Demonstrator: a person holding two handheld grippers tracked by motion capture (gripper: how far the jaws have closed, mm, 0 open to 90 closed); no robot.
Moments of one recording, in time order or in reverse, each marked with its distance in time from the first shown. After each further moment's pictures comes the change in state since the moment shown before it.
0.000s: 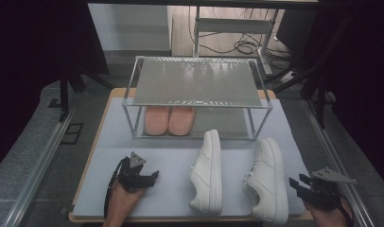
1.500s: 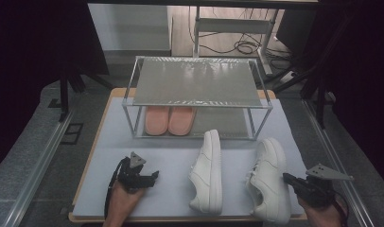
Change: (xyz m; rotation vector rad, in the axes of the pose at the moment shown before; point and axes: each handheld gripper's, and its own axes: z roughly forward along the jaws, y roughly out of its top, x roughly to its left) left arm 0.000 0.000 0.000 -0.002 0.001 0.001; right arm 0.022 0.020 -0.009 -0.053 0.154 -0.028
